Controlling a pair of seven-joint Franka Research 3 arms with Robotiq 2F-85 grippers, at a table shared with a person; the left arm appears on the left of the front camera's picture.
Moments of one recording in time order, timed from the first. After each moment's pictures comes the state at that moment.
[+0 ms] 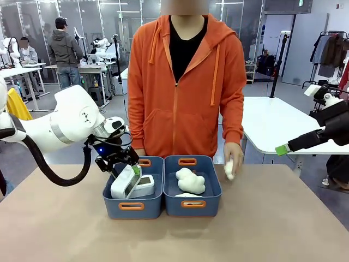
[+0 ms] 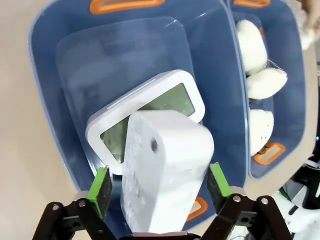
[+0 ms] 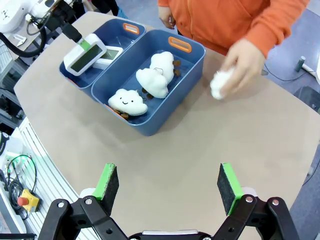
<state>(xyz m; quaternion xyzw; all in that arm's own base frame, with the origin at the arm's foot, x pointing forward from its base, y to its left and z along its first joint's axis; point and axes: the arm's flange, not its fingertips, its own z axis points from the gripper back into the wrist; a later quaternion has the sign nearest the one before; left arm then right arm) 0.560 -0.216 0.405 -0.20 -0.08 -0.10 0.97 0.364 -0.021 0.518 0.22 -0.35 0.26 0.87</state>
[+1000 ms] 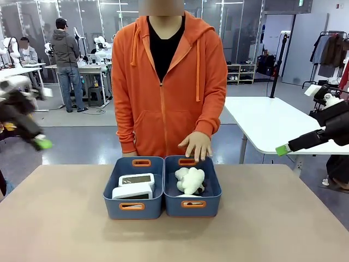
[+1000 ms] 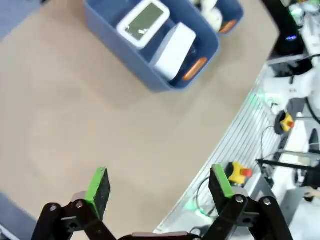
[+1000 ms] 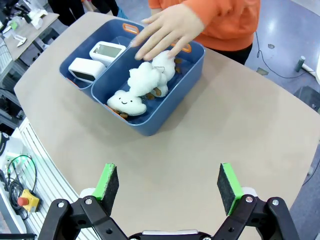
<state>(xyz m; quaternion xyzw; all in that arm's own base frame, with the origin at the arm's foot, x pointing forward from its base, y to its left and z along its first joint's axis) 0.489 0.046 0.540 -0.27 -0.10 -0.35 0.89 0.364 -0.021 0.518 0.22 -0.35 0.26 0.87</state>
